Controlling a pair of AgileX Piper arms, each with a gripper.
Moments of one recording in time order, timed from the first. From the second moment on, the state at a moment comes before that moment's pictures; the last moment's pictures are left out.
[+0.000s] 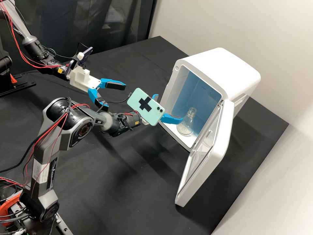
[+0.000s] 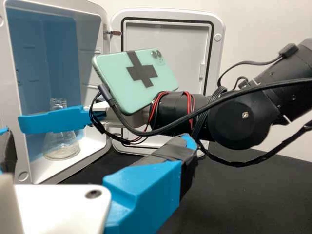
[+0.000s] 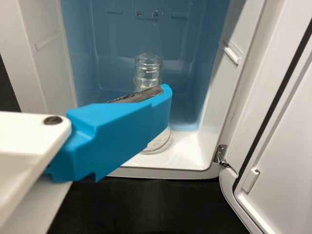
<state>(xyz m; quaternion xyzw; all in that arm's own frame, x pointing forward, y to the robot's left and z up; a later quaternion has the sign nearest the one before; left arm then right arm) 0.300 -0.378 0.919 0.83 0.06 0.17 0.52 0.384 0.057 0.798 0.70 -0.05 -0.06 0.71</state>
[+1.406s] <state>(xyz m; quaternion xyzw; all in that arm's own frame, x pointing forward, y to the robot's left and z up) 0.302 -0.383 0.915 0.83 0.06 0.16 0.52 0.451 0.021 0.816 0.69 -0.16 -0.08 0.70</state>
